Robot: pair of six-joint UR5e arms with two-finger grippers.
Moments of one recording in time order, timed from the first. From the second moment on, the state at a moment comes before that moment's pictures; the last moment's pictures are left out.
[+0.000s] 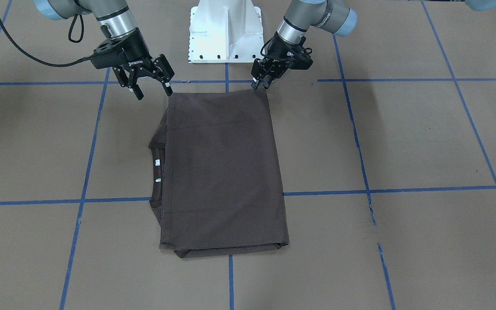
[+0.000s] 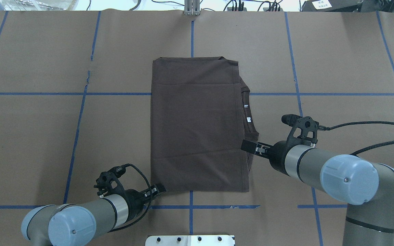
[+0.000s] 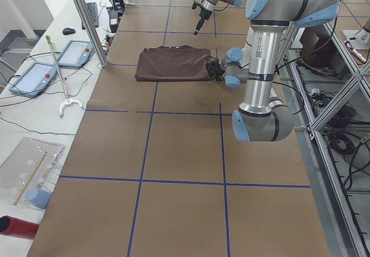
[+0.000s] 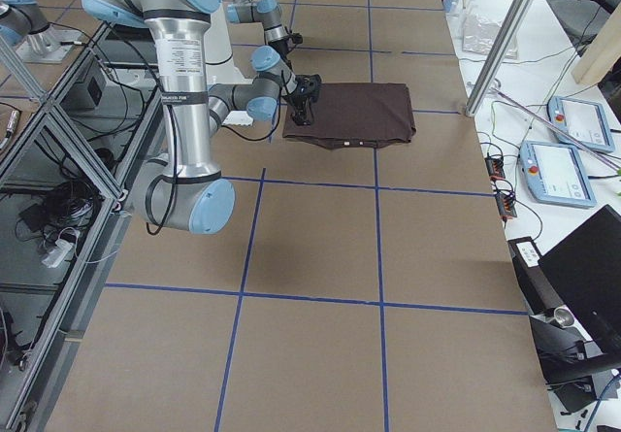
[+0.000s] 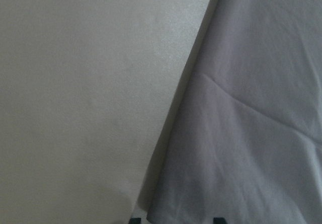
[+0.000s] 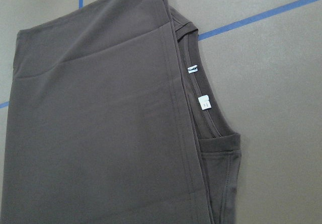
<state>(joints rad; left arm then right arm) -0.10 -1.82 -1.86 -2.27 -1.36 -1.96 0.32 -1.46 2.12 -1.13 1.42 1.57</state>
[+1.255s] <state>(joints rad) -0.10 -1.83 -1.85 -2.27 -1.36 -1.96 0.32 -1.46 2.12 -1.13 1.42 1.57</state>
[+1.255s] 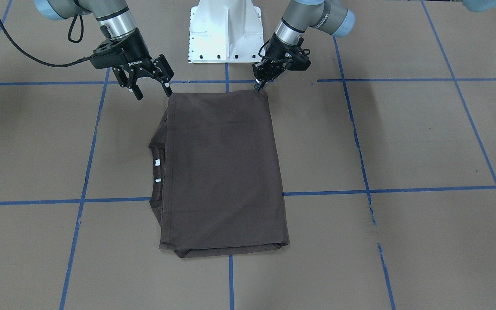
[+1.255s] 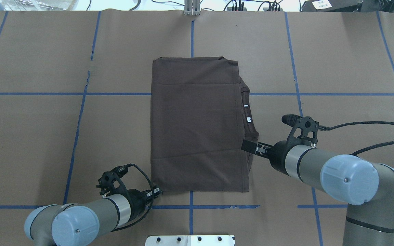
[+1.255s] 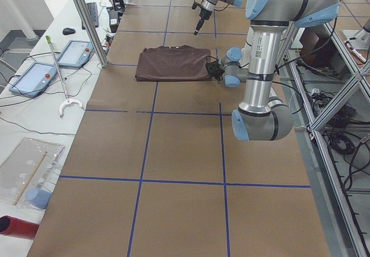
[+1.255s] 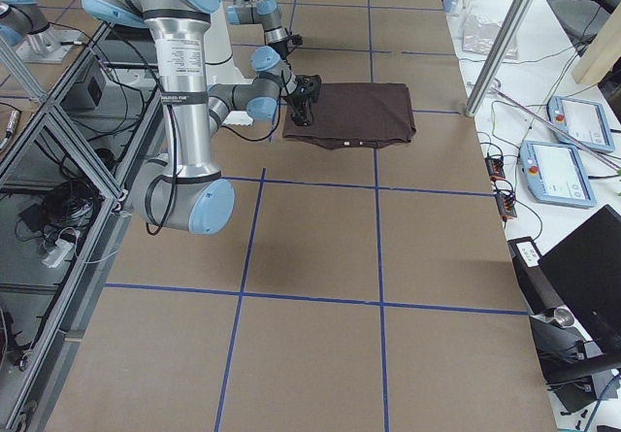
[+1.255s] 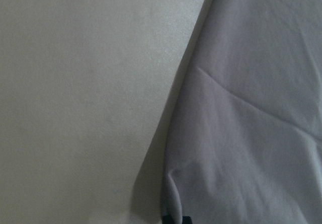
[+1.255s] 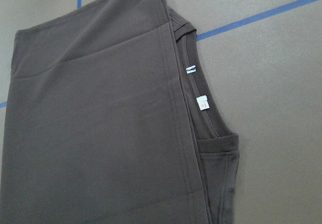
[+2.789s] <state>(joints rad) -0.11 -1.84 -1.87 -2.27 -1.37 -1.95 0.21 -1.23 1.99 -1.60 1.39 1.90</state>
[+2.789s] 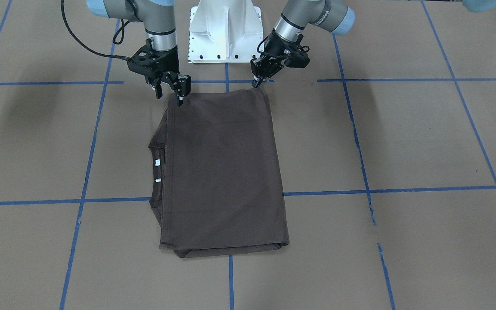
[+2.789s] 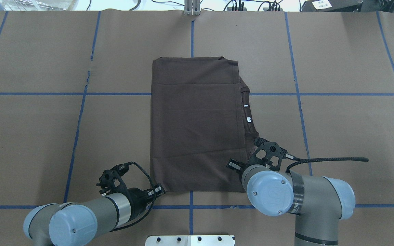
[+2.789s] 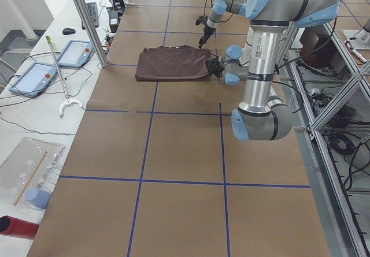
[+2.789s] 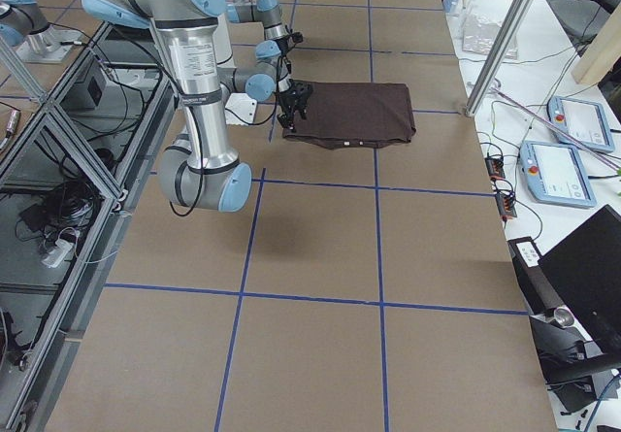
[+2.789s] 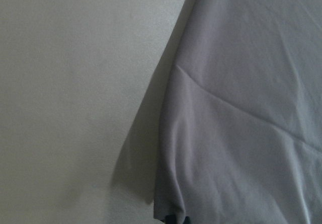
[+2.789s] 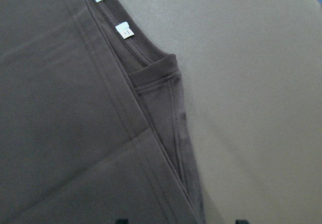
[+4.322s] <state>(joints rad) -0.10 -1.84 -1.88 -2.28 -1.37 -1.96 0.20 -1.18 1.90 -1.60 1.35 1.85</state>
